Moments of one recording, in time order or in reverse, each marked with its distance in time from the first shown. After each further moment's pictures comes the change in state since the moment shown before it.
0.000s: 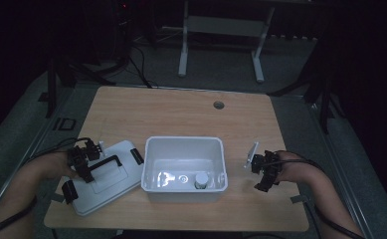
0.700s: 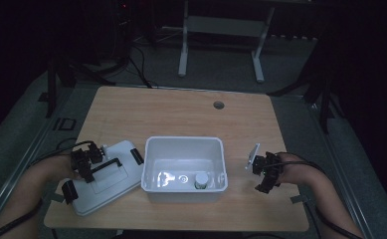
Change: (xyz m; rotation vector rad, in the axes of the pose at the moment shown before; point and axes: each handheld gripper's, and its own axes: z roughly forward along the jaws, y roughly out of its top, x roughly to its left) left arm -0.002 0.005 0.010 0.035 0.028 0.005; right arm 0.002 -0.004 0.003 -0.002 0.004 0.006
